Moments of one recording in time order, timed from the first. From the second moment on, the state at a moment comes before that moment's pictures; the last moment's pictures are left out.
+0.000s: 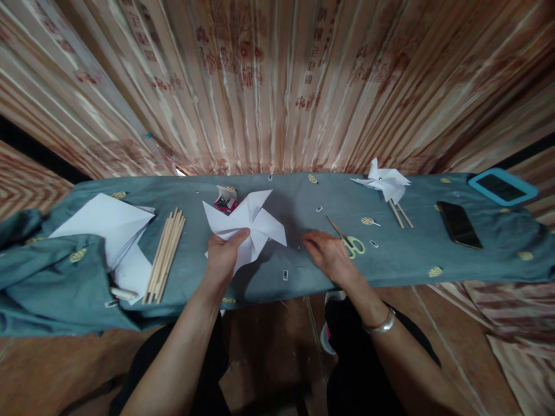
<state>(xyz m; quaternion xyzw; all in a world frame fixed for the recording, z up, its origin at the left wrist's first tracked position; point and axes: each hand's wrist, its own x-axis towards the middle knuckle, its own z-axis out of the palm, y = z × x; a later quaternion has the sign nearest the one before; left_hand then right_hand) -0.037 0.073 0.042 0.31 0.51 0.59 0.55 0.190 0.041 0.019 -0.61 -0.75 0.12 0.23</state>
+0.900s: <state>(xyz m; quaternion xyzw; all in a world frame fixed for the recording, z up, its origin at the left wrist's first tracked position) 0.003 0.055 0.036 0.33 0.47 0.56 0.59 0.140 0.010 0.056 -0.55 -0.68 0.20 0.44</state>
